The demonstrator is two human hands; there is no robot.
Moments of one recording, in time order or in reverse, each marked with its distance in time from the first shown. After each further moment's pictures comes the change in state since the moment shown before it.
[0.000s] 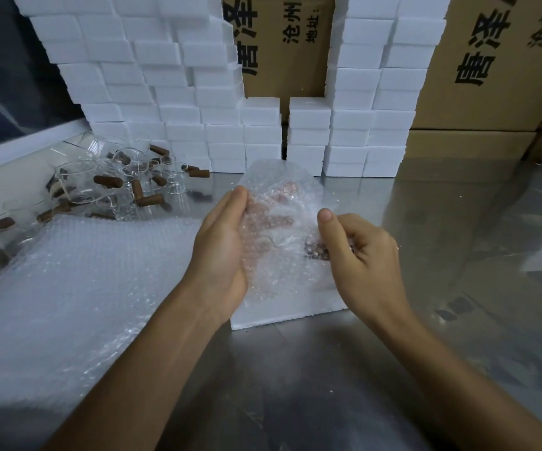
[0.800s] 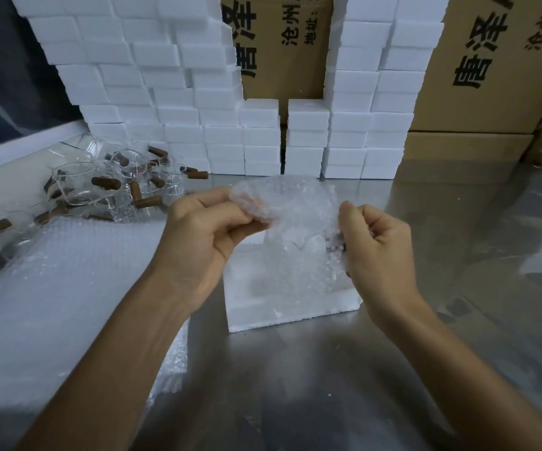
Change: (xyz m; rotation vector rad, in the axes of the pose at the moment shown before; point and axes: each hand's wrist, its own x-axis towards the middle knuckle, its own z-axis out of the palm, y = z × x) left_hand 0.004 0.021 -0.021 0.035 -0.245 0.242; right_hand 0.011 -0.008 -0.007 0.272 0.095 0.327
